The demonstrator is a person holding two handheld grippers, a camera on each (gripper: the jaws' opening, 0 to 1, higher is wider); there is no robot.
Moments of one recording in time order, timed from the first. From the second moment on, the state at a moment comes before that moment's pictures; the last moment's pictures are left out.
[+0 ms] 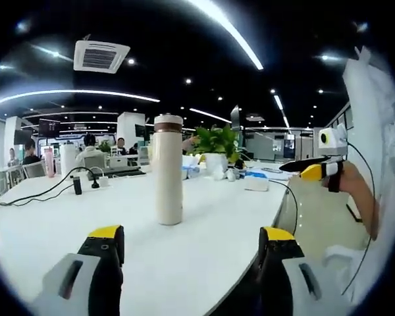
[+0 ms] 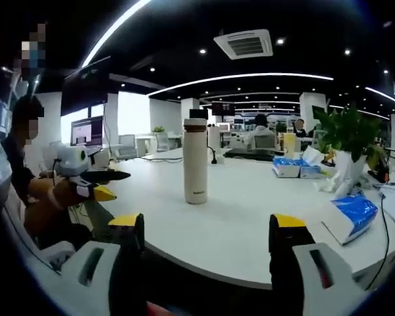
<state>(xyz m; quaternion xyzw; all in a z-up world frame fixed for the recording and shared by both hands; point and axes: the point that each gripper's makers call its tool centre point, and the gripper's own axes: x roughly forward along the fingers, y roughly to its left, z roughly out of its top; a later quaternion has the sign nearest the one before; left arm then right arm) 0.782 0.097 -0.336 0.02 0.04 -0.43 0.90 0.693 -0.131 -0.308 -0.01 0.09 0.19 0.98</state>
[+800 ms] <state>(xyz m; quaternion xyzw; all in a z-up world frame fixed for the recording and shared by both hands) 0.813 0.074 -0.350 0.02 0.05 -0.45 0.89 0.693 -0.133 -0.306 -0.02 0.09 0.19 0.98</state>
